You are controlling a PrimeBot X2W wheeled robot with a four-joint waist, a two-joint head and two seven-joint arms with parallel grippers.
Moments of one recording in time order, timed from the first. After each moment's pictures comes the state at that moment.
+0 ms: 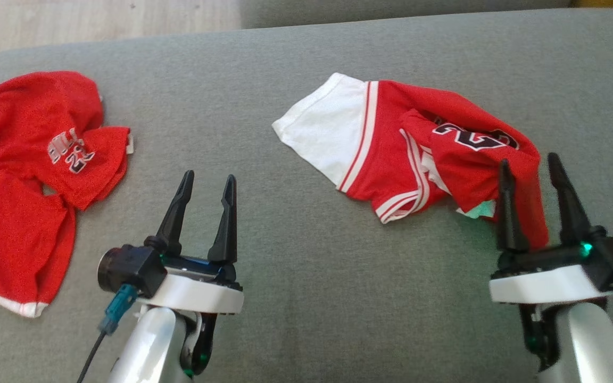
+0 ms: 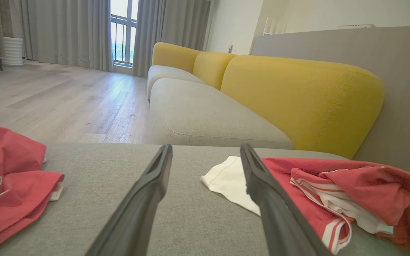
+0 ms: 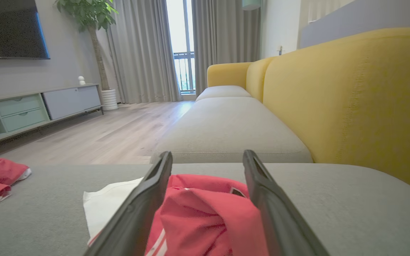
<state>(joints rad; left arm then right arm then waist) -0.22 0.05 -0.29 0.25 -0.30 -0.10 -0.25 -0.08 -0.05 0.01 0.06 0.08 0.12 -0.25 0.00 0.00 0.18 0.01</state>
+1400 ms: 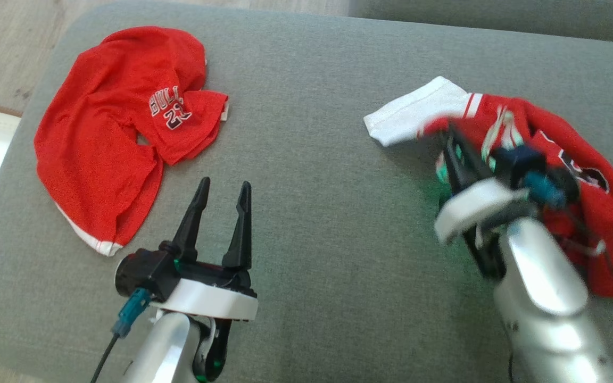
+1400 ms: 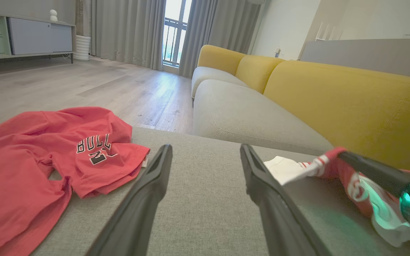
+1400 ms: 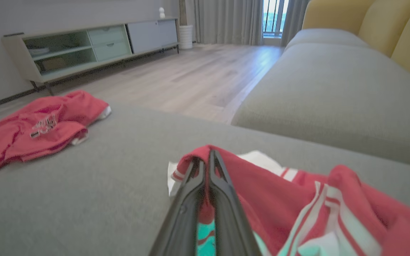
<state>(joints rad) -0.21 0.05 -0.35 0.24 -0.36 -0.07 -0.25 -0.45 -0.05 0.19 0.52 0.05 0.12 -0.12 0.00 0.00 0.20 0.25</state>
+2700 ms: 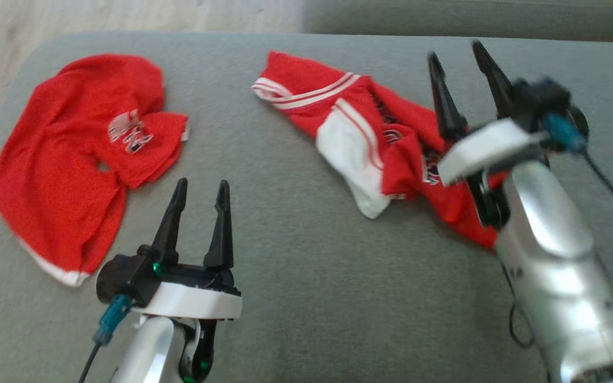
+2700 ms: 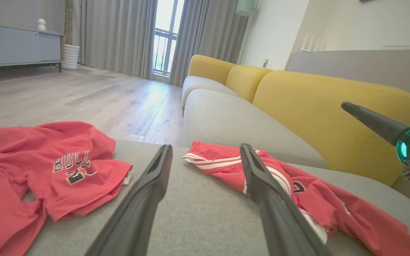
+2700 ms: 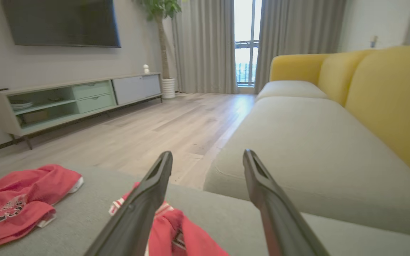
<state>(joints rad) -0.19 0.05 -0.29 0.22 -0.35 -0.06 -0.25 -0.74 -0.07 0.25 0.76 0.17 0.12 -0.25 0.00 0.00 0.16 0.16</state>
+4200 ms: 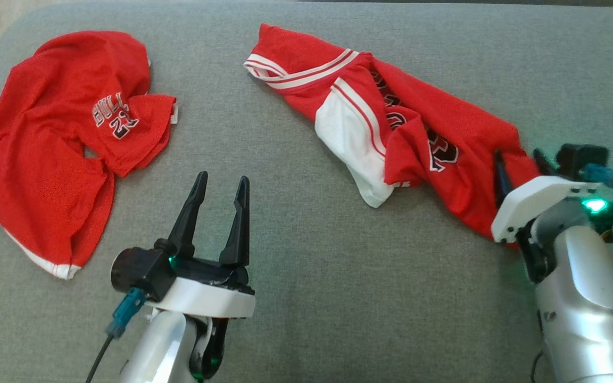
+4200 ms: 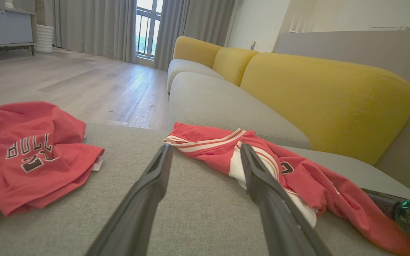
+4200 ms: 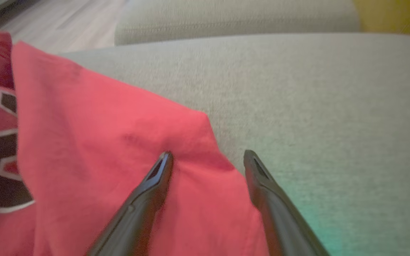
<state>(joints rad) -0.21 0.05 -0.34 0.21 -0.34 -0.09 -0.25 -0.51 -0.05 -0.15 0.70 -0.01 0.12 0.09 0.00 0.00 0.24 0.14</state>
